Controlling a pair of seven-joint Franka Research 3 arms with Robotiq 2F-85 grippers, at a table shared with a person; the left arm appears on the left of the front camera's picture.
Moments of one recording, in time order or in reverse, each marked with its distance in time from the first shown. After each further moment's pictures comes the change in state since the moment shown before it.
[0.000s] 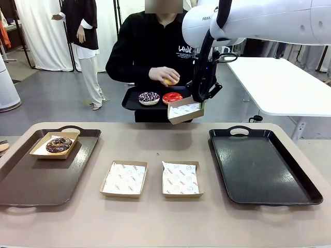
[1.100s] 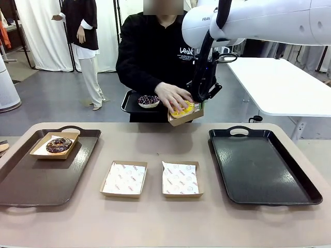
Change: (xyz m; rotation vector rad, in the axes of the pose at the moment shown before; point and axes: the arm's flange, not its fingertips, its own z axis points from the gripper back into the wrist) left arm 0.000 0.000 0.000 0.000 -0.001 0.000; right arm 0.000 0.000 0.000 0.000 0.000 0.000
